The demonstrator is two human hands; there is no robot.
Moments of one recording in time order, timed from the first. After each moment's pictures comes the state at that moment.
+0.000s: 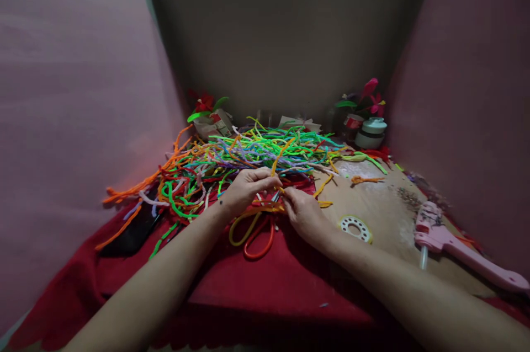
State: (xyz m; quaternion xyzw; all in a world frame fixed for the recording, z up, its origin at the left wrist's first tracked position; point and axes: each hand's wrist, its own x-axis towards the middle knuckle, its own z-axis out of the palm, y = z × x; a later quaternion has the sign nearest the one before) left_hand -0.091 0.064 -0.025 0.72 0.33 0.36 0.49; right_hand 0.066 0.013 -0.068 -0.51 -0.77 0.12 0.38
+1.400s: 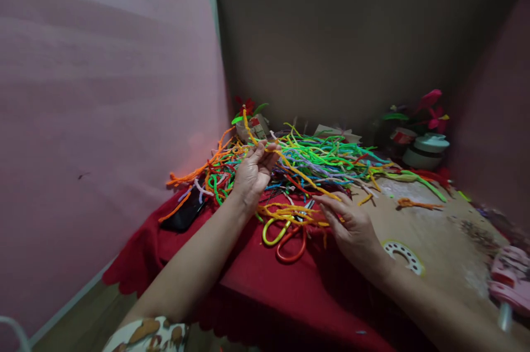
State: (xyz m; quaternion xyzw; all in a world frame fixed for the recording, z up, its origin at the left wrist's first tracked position) left_hand -0.122 0.084 0.002 0.30 0.20 0.73 0.59; right_hand 0.071 0.000 -0.055 -0.39 -0.75 0.16 0.52
